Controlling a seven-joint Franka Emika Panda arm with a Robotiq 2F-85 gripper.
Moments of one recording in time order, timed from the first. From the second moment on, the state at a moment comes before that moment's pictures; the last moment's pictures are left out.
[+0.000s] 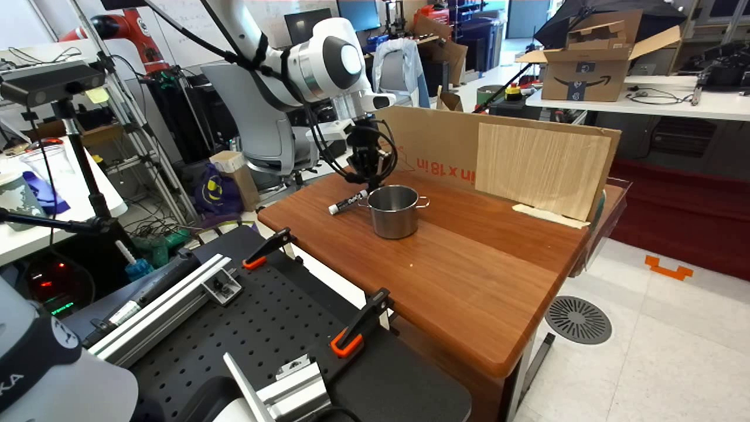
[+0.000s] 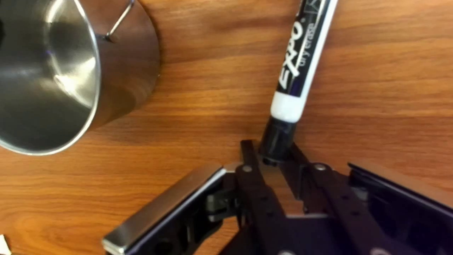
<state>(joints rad) 0.35 0.63 -0.10 -1.95 -0.29 2.48 0.51</state>
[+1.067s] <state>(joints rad) 0.36 0.63 -0.10 -1.93 -0.29 2.45 0.52</state>
